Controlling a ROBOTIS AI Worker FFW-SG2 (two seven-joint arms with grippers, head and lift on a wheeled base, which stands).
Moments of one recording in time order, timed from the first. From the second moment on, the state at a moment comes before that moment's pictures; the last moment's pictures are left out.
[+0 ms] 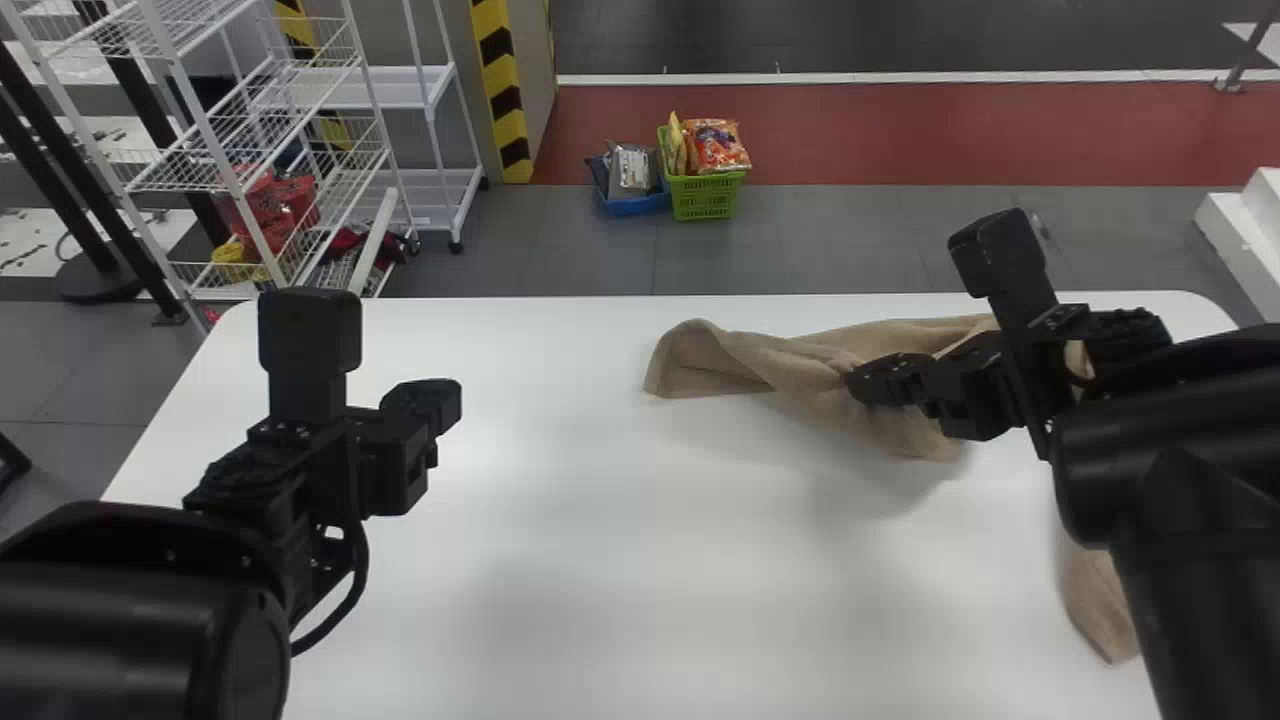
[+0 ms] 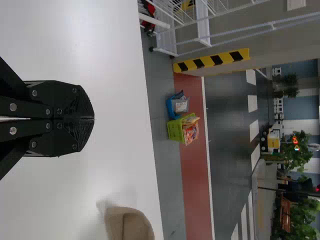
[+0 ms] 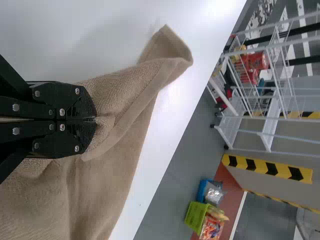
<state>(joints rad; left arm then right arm) 0.13 0.13 0.03 -2.22 0.02 1.01 -0.12 -0.28 0.00 0.03 -1.65 0.57 0.81 0.97</state>
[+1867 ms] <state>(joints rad) 0.31 0.13 0.02 -2.35 0.00 0.96 -0.25 0.21 -0.06 -0.52 -2.24 0.40 1.19 1.36</state>
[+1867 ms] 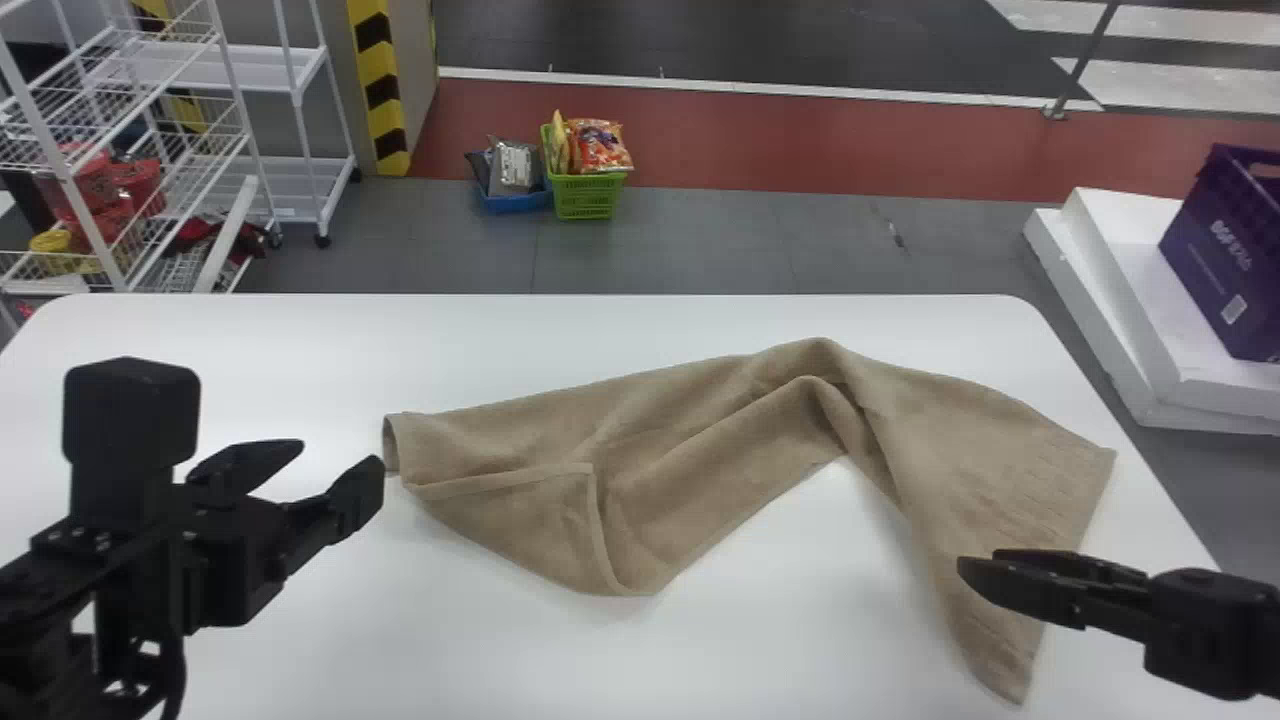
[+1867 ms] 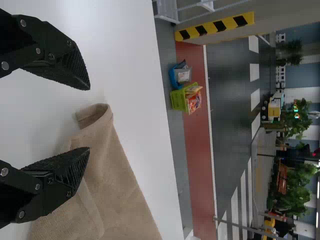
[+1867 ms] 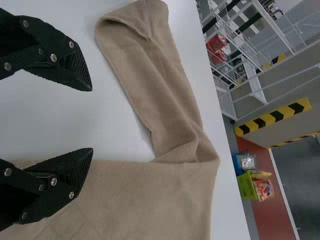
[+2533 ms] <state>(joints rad) 0.30 0.13 0.02 -2.33 0.00 0.96 -0.24 0.37 -0.03 -0.68 -2.09 0.25 0.71 1.28</state>
